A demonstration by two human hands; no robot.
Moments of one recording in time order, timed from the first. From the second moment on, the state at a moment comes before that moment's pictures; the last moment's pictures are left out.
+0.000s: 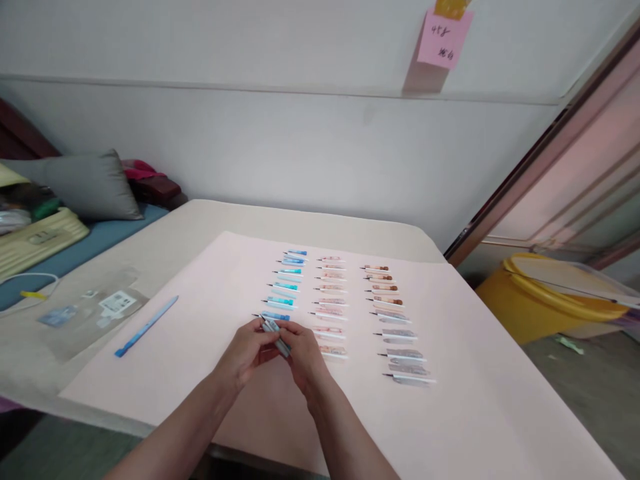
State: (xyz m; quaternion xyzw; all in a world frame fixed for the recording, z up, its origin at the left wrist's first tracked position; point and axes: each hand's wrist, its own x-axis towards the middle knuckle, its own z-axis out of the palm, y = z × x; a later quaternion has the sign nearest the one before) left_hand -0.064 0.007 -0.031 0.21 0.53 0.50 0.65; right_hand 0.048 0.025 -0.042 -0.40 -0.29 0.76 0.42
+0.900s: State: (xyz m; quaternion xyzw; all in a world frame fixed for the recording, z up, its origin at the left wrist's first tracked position) left_hand -0.078 0.010 -0.028 0.27 0.57 0.51 0.58; right_hand 0.050 0.027 -0.055 -0.45 -0.23 0.73 0.46
